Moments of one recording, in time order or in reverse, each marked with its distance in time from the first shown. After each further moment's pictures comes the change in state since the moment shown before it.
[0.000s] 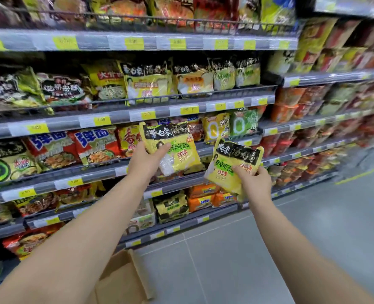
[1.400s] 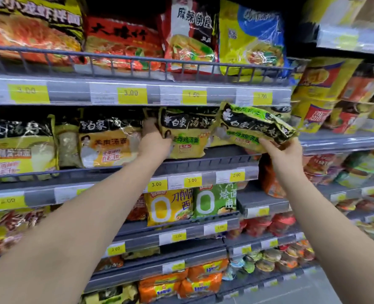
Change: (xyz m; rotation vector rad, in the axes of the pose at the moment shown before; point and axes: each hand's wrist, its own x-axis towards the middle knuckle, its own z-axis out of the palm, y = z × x) left_hand 0.313 0.185 0.318 0.421 0.298 0.175; right_hand 0.487 -0.142 -0.041 0.176 -0.076 -0.548
